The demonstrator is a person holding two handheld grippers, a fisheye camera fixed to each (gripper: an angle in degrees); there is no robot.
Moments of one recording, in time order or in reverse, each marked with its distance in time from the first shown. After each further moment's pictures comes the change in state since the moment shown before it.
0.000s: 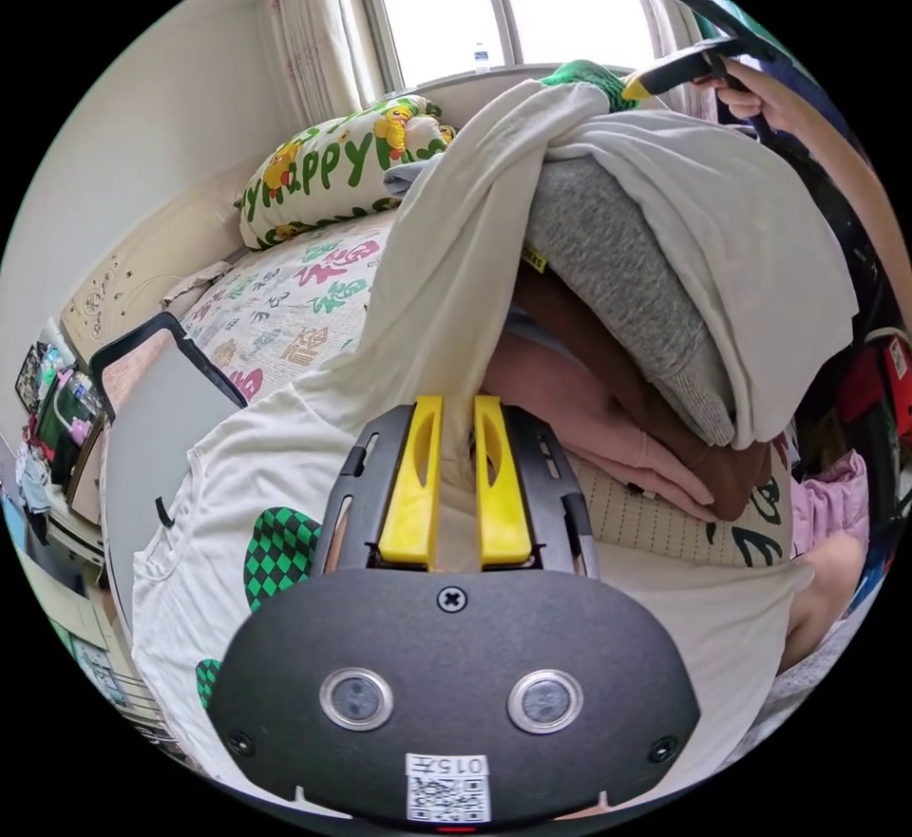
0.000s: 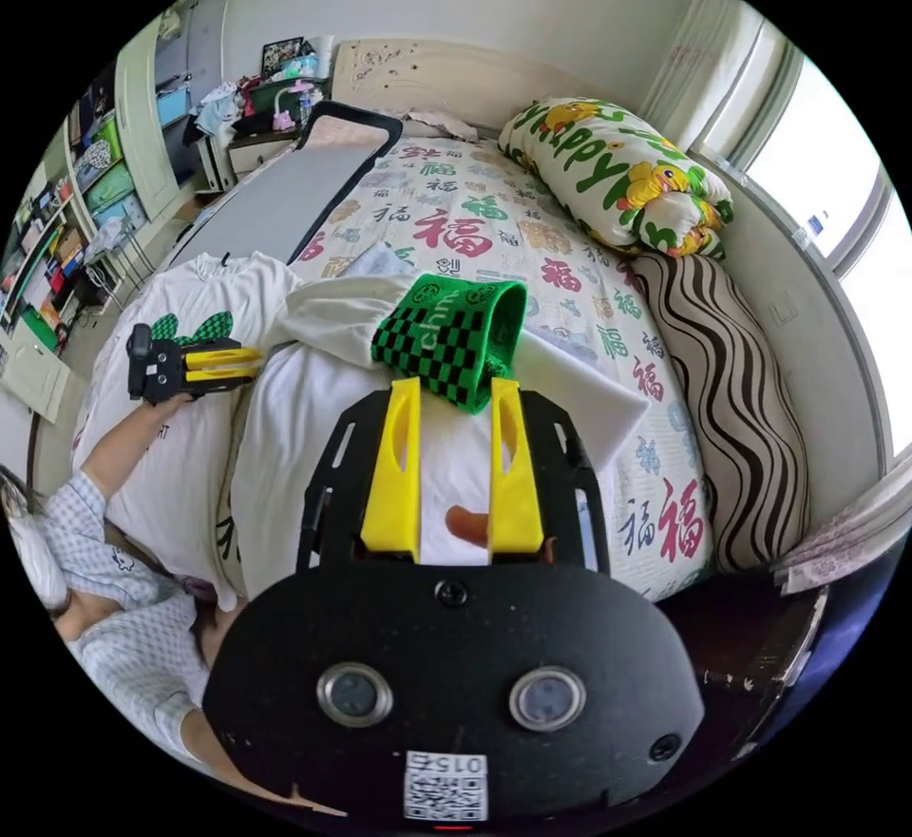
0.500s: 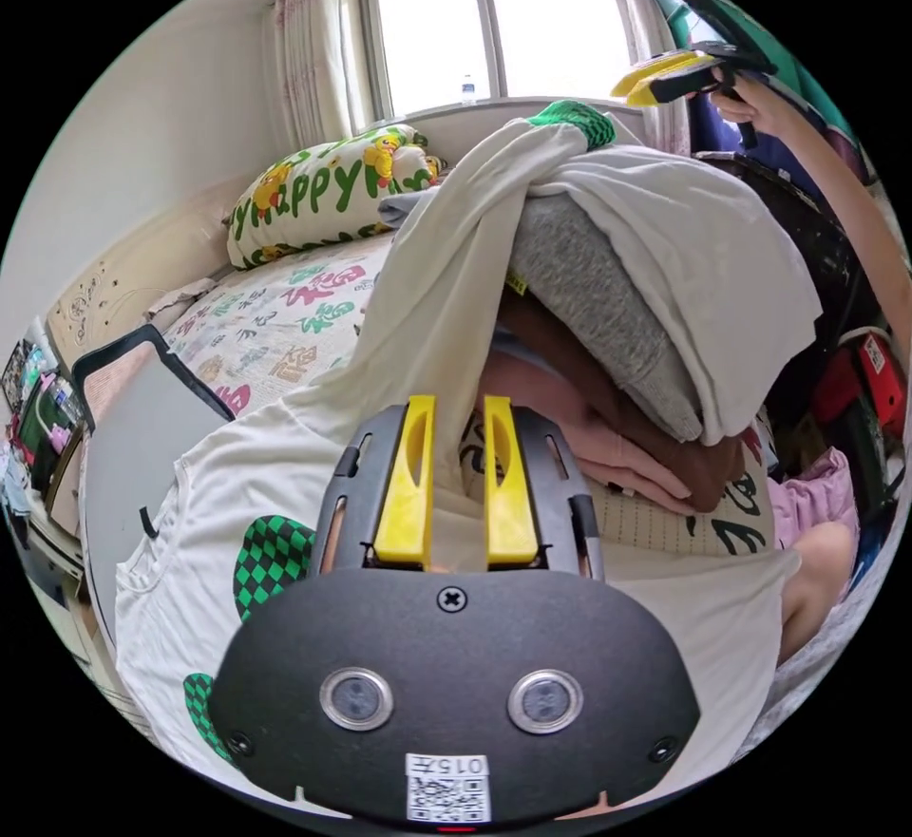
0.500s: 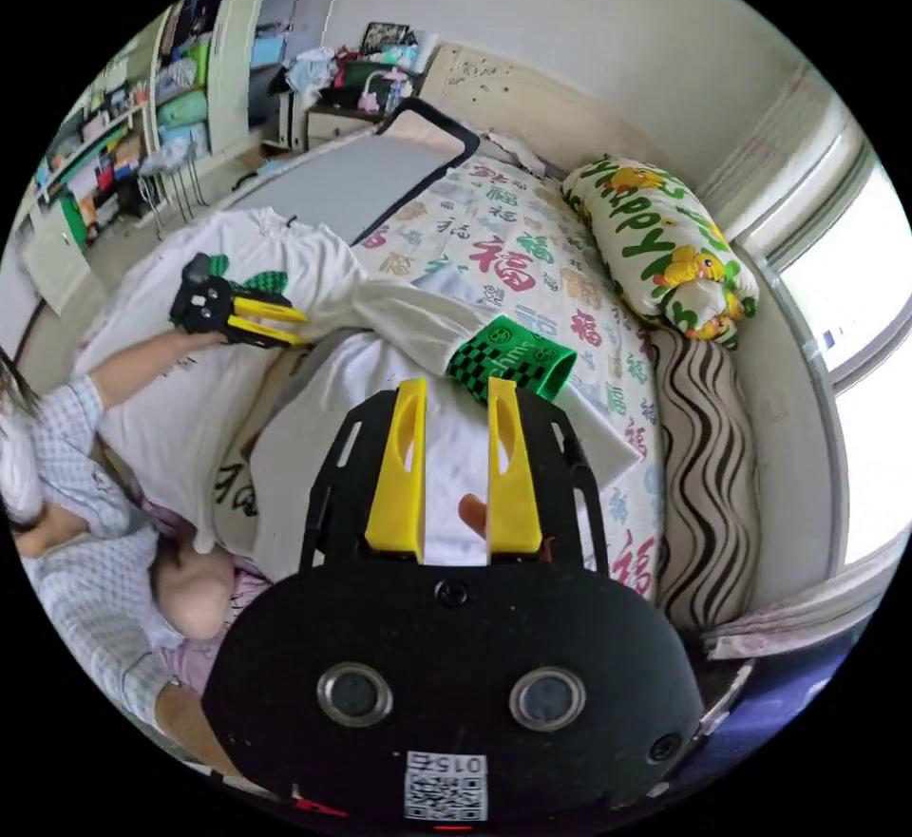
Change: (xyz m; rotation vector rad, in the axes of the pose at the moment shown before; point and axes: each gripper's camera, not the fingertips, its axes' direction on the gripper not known) left arm 0.016 0.003 -0.025 0.038 0.029 0.028; right arm -0.074 -0.030 -0.012 -0.103 0.197 -0.275
